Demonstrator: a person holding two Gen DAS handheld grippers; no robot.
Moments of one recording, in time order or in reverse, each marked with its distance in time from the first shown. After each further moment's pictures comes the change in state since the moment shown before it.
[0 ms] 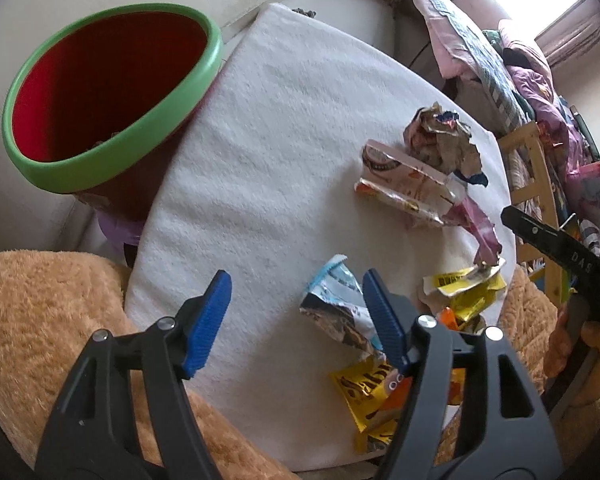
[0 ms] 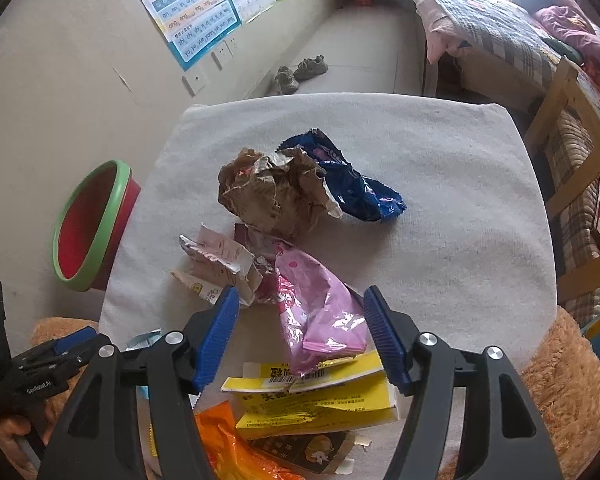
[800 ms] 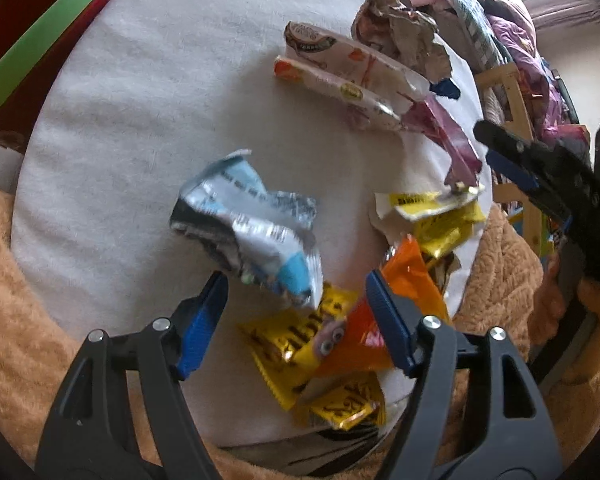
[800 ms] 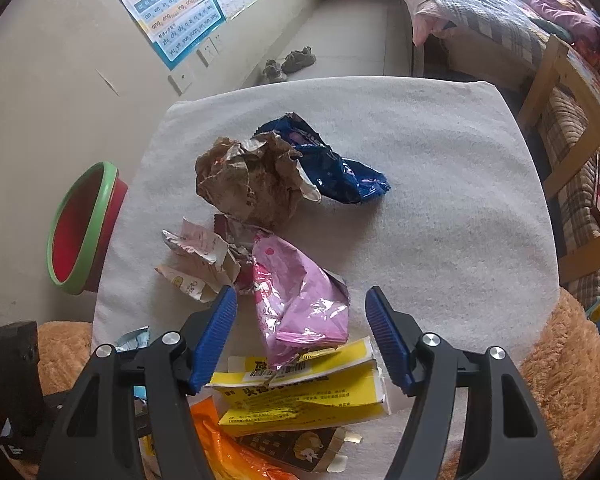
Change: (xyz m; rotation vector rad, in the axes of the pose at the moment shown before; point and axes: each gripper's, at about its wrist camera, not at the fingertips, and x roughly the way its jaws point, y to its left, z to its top) left arm 0.051 -0.044 -0.029 0.021 0.232 -0.131; right arm 0.007 -0.013 -0.006 0.047 0.025 -0.005
